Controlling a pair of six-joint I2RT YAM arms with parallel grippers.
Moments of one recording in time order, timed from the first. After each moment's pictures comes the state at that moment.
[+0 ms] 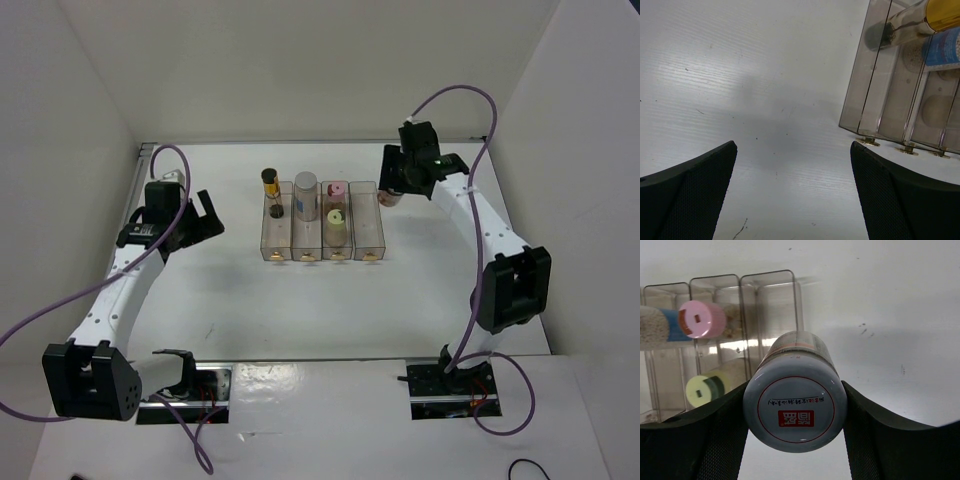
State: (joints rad) left arm -0.02 1.17 0.99 -0.60 0.00 -0.42; right arm 0.27 1.64 1.53 -0.68 0.15 0.34
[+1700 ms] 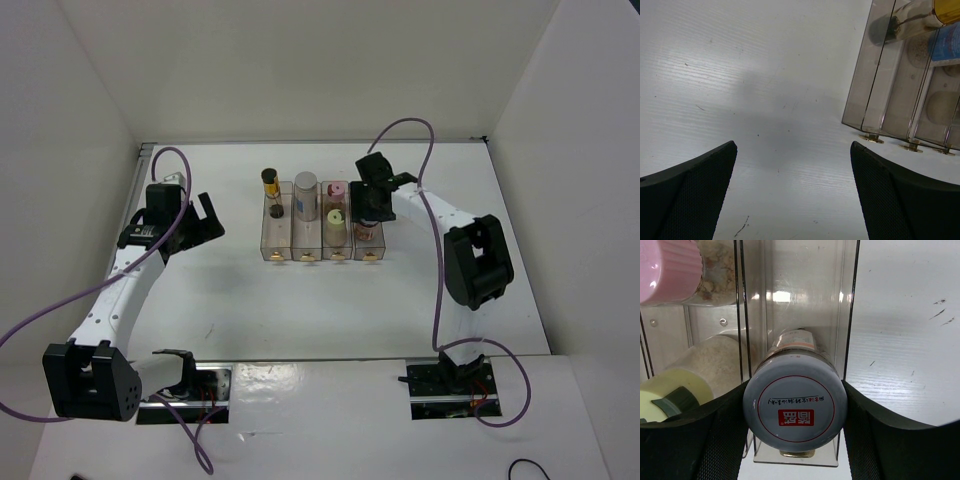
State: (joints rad) left arm -0.02 1.17 0.98 -0.60 0.01 -0.42; right arm 0.42 1.86 1.43 -0.58 0.18 0.34
